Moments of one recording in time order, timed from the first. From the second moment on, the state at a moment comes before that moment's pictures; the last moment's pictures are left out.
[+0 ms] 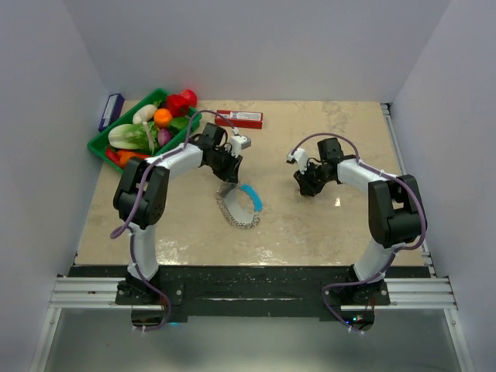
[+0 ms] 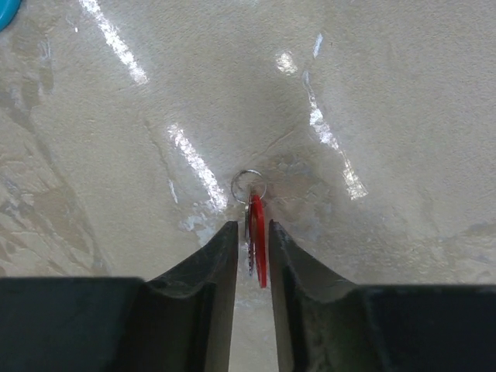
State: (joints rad) left arm -0.40 2.01 1.40 -0.44 0.47 0.22; right arm 0.21 1.75 1.05 -0.44 -0.43 -0.67
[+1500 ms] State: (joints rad) left arm -0.20 0.87 1.26 -0.41 0.14 0.21; right arm 0.21 0.57 1.15 -0.38 0.38 -0.31
